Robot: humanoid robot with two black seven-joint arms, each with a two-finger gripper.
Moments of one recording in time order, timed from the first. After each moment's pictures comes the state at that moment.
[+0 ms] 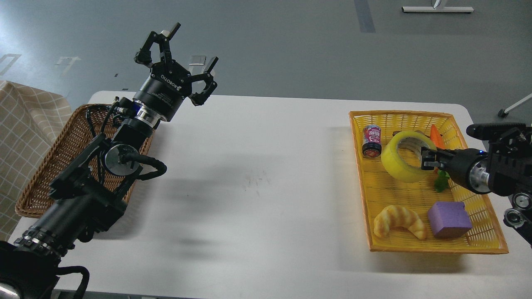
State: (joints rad) left arm -0.54 0.24 -1.13 -1.04 0.21 -0.49 -0.23; right arm 0.41 -0.73 0.93 1.52 -1.87 0.49 -0.27
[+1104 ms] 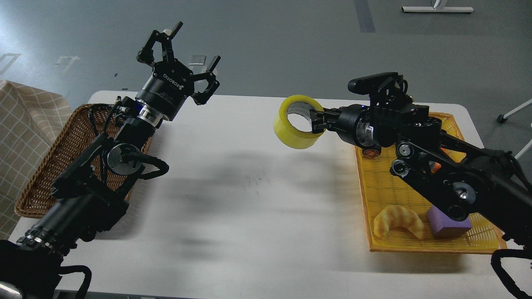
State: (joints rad) left arm -0.55 0.23 -1.12 -1.04 0.21 -0.49 -0.23; right arm 0.87 -0.19 0.62 1.22 -1.85 0.49 -0.28
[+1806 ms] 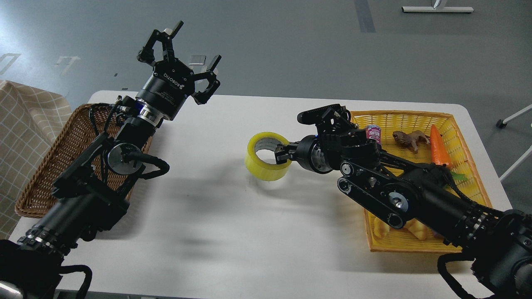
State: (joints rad) left arm -0.55 0.23 -1.12 -1.04 0.21 -0.49 -0.23; right arm 0.87 0.00 0.53 1.00 -1.86 0.49 -0.28
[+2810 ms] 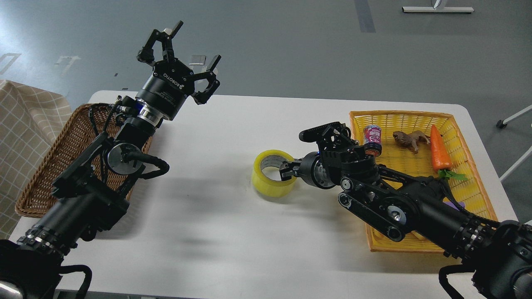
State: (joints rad) left arm -0.55 0.23 -1.12 -1.04 0.21 -0.49 -0.23; right arm 0.82 0.00 0.50 0.99 -1.89 0.49 -0.28
